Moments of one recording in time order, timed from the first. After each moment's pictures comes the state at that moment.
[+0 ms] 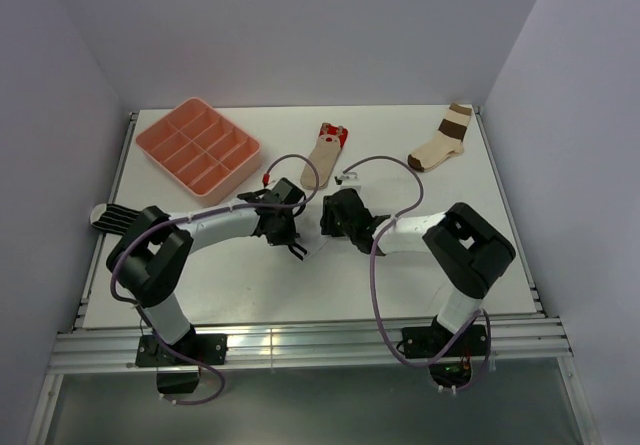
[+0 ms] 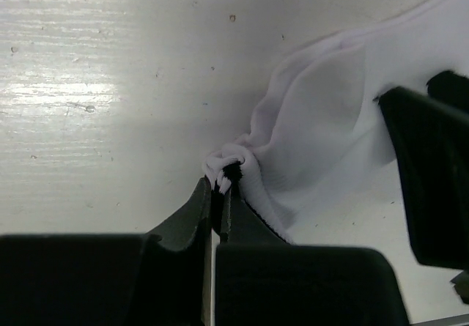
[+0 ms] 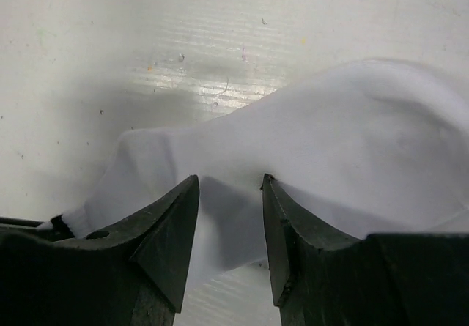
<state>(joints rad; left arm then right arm) -0.73 1.72 1.04 -0.46 -0.13 -0.85 0.74 1.70 0.73 0.27 0.26 0.58</state>
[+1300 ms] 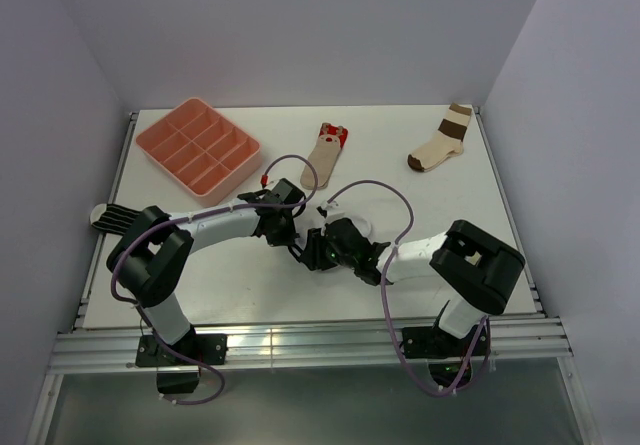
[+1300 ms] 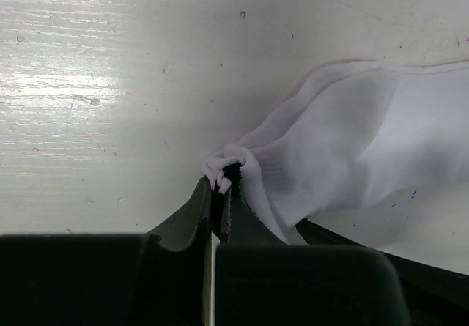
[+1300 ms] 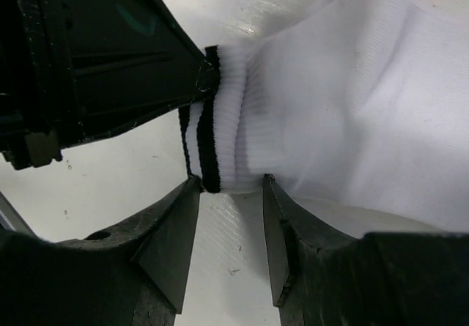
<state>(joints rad) -0.74 1.72 1.03 -0.46 -0.14 -0.88 0.92 1.61 0.56 0.45 0.04 0.63</state>
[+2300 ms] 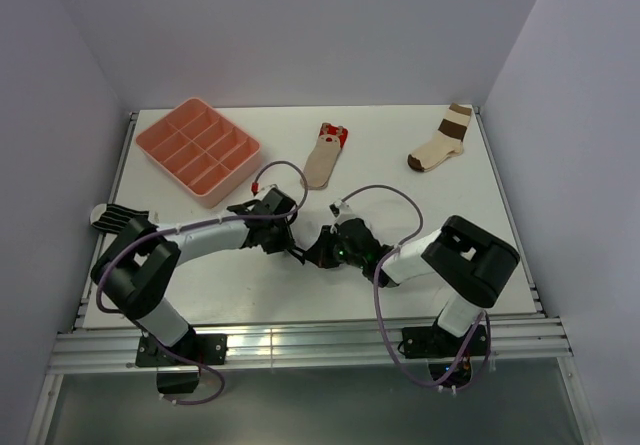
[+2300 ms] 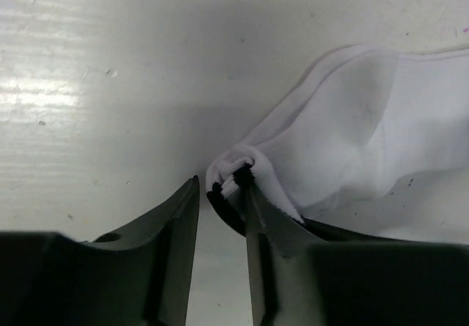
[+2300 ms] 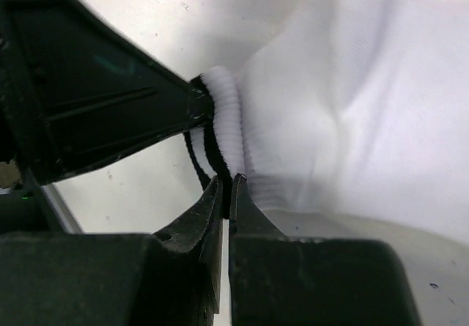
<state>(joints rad) -0.74 1.63 0.91 -0.35 -0.14 -0.93 0.86 1.66 0.48 0.65 -0.06 0.76</state>
